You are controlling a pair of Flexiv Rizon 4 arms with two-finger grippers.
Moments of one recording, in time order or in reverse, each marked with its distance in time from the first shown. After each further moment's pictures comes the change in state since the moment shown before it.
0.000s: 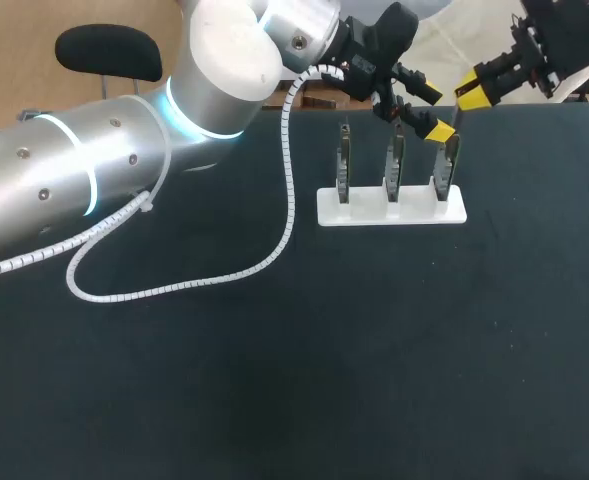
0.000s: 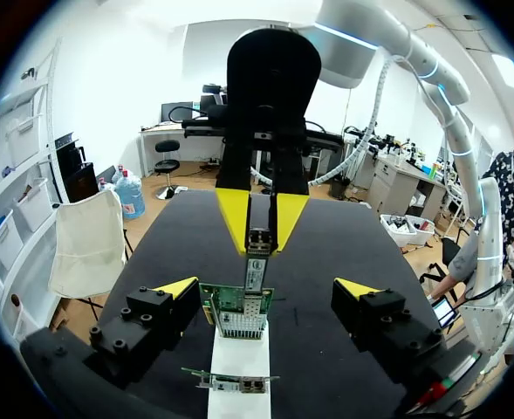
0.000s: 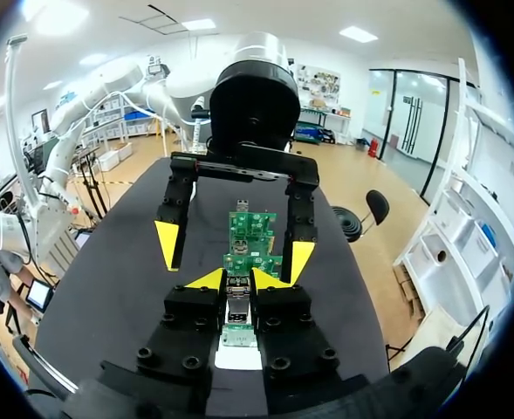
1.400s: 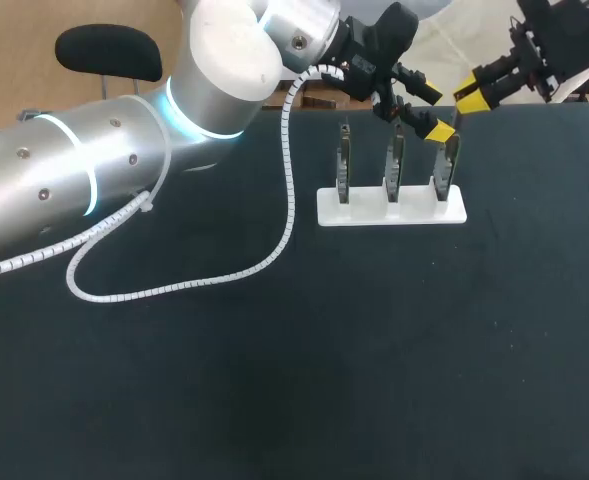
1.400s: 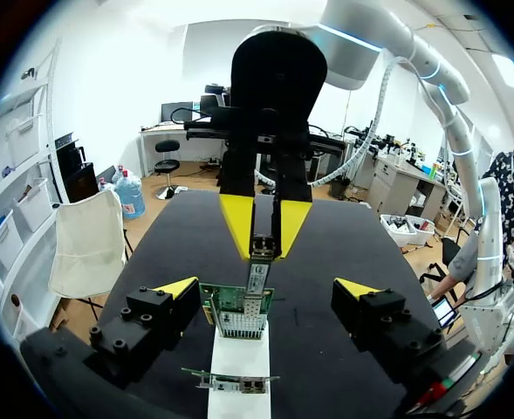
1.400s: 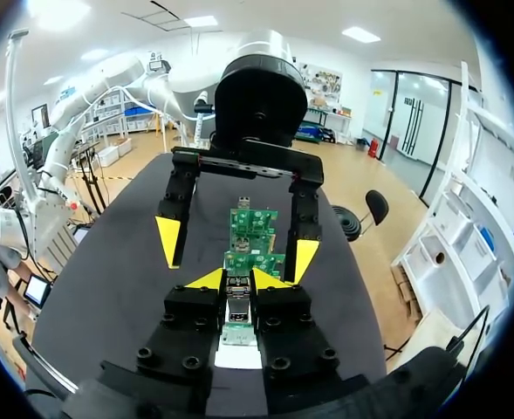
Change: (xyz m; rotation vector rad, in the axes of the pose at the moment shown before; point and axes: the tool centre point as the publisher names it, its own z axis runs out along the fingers) left arm 0.000 0.000 0.000 0.000 0.000 0.000; right arm 0.004 0.003 0.003 0.004 0.016 -0.015
